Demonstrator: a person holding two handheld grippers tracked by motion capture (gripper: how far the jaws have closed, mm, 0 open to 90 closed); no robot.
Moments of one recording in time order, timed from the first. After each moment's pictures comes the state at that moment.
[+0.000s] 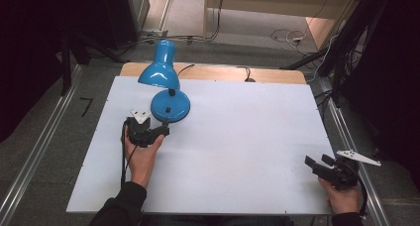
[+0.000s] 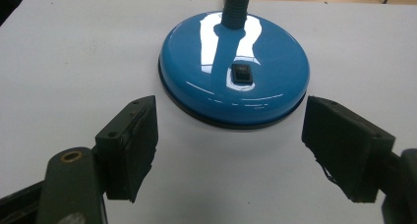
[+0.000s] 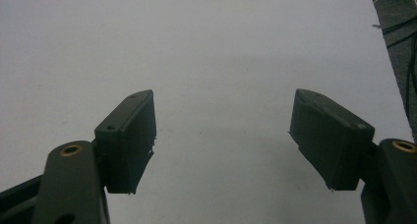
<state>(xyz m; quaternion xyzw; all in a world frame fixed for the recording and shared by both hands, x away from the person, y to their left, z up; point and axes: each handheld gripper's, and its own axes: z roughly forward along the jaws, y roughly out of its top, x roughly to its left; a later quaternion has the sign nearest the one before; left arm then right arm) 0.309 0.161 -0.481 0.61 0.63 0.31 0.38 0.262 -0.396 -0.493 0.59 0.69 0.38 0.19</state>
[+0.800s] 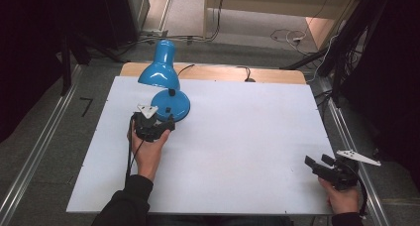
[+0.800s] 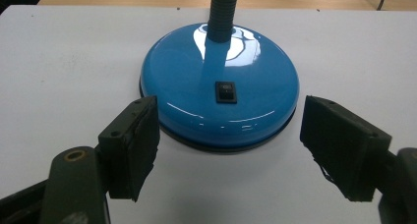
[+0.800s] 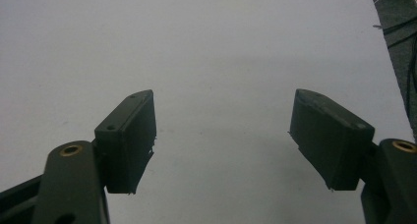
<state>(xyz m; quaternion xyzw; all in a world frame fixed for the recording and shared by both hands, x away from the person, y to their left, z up) 0.326 0.148 -0.479 0.61 0.62 0.31 0.38 0.262 -0.396 -0.493 0.59 0.69 0.38 0.19</state>
